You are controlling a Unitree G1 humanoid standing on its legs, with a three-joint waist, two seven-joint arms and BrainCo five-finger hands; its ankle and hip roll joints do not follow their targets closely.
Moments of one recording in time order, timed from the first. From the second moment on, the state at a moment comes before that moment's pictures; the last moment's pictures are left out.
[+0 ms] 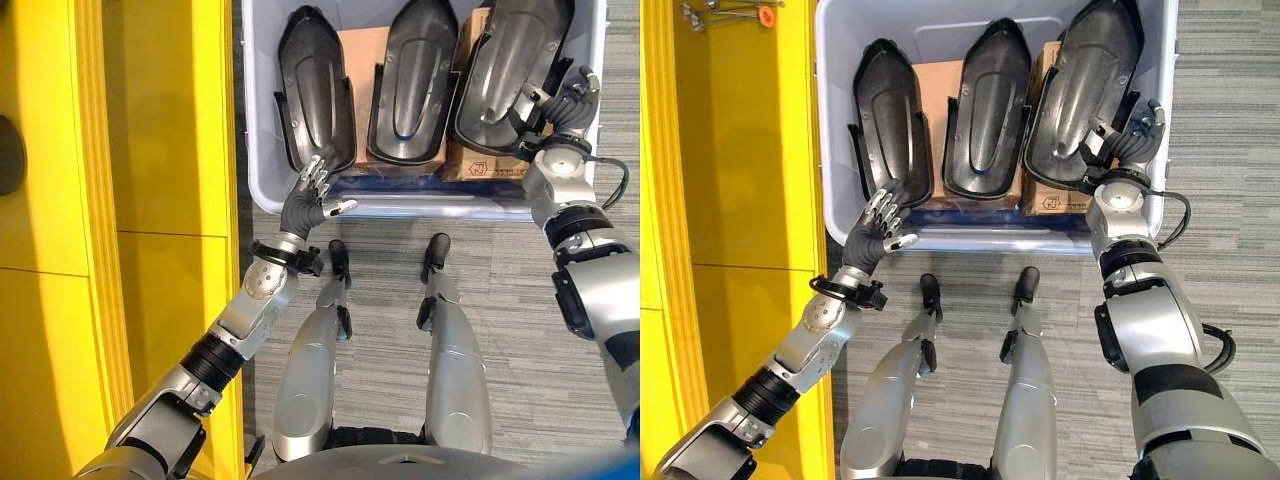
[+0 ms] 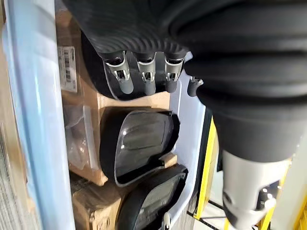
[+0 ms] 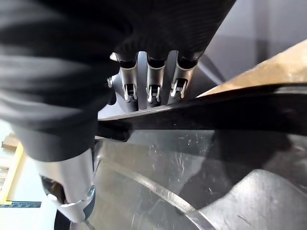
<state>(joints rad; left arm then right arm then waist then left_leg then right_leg) -0.38 0.44 -0.51 0.07 -0.62 -0.30 0.18 -1.15 -0.53 0.26 1.23 0.54 -0.26 -0.46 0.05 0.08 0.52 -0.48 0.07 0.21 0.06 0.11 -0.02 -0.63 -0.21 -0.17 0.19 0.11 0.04</state>
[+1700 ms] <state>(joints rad) -0.25 0.53 -0.45 0.03 -0.66 -0.27 0.07 -0.71 -0.58 0.26 0.38 0.48 -0.21 -0.37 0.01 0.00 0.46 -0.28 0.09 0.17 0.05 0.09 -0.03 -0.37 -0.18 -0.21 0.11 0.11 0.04</state>
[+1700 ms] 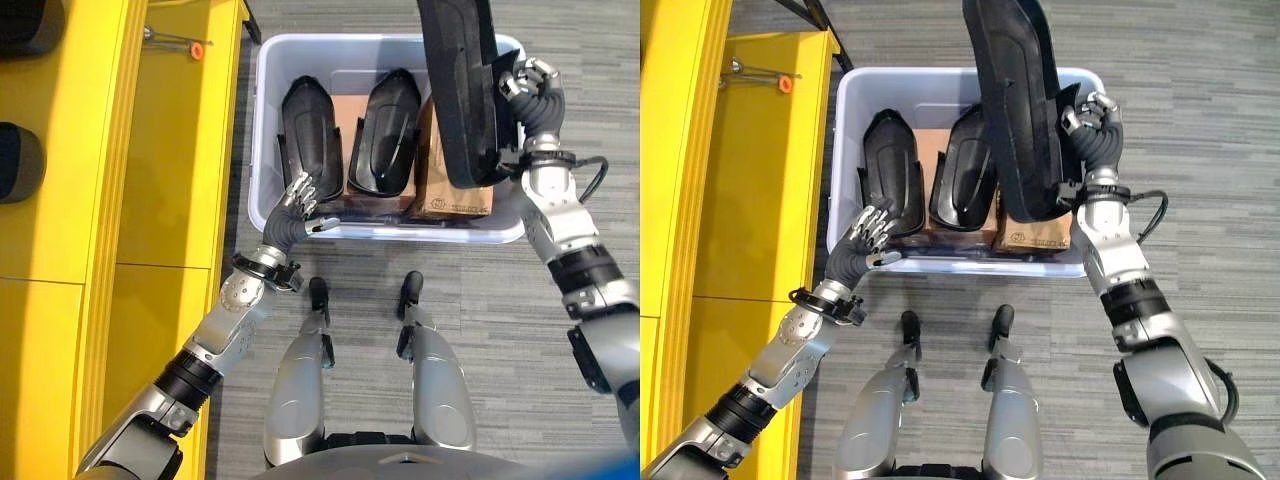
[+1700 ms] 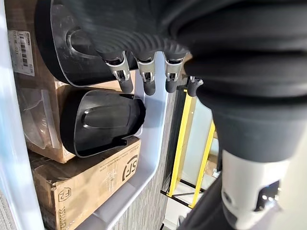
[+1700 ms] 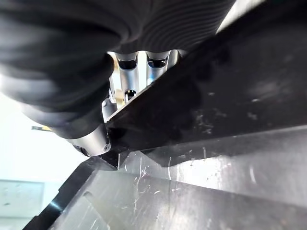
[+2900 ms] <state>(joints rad) 0.00 0.42 -0.32 0.09 -0.61 -0.20 0.05 -0.27 -0.38 0.28 0.19 0.49 -0.25 -0.24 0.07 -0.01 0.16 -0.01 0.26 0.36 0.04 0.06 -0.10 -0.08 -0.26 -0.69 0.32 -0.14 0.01</state>
